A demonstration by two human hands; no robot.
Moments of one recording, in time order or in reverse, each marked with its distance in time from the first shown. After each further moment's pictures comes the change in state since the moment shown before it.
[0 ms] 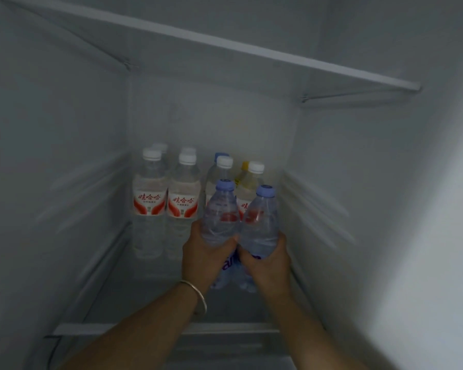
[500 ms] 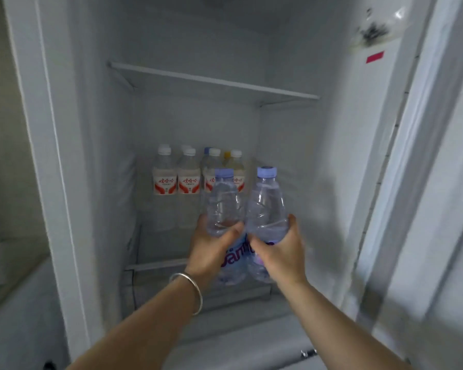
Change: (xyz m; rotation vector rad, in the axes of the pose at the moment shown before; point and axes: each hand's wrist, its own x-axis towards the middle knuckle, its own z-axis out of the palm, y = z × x) left_hand -0.133 0.087 -0.083 -0.279 -0.310 -0.007; right_hand -0.171 -0.116 -0.032 -0.204 0.284 -0.069
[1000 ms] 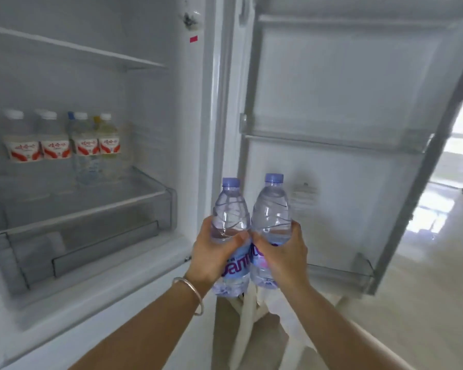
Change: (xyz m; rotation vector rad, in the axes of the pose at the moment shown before) left_hand -0.236 0.036 0.122 -0.151 -0.504 -0.239; right_hand -0.208 -0.030 -0.240 -0.241 0.423 0.274
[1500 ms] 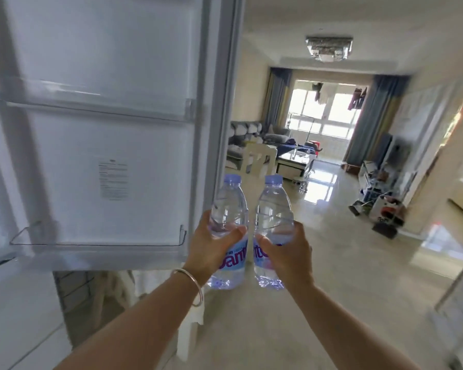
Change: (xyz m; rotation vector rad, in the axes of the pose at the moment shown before) left_hand -0.083 -0.049 0.365 0.050 -0.285 -0.059; right_hand 0.027 0.088 -0.372 -0.236 0.350 0.183
